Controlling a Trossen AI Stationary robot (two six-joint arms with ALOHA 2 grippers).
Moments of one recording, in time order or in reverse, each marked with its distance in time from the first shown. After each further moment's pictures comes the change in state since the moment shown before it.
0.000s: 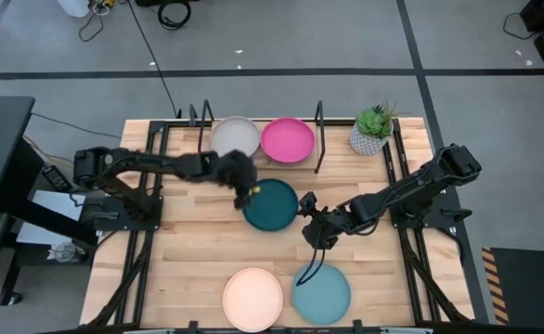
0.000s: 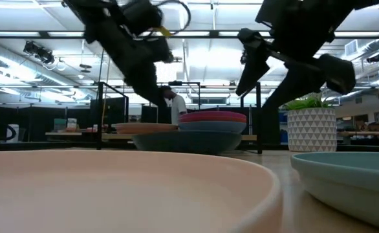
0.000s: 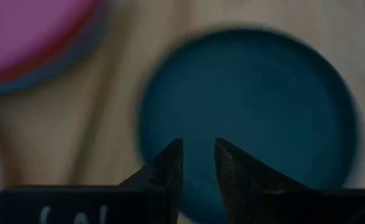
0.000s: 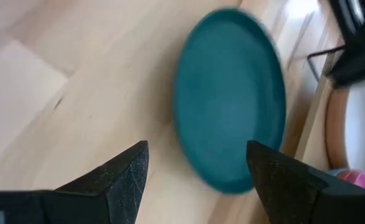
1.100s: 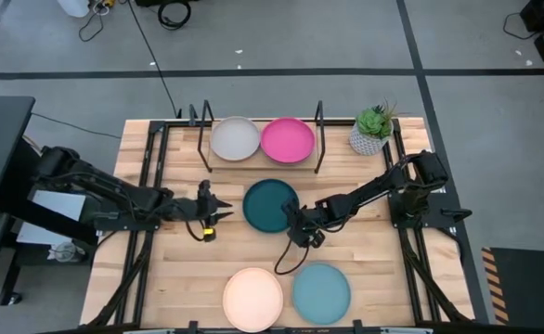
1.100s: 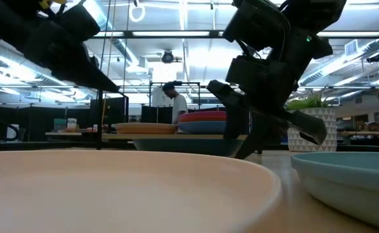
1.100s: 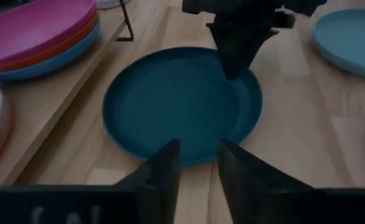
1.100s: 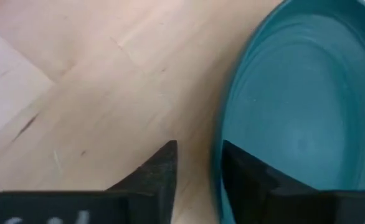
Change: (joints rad) left arm -0.474 -0.453 -0.530 0.383 -0.467 -0.193; right arm -0.152 0.284 0.035 0.191 -0.264 -0.177
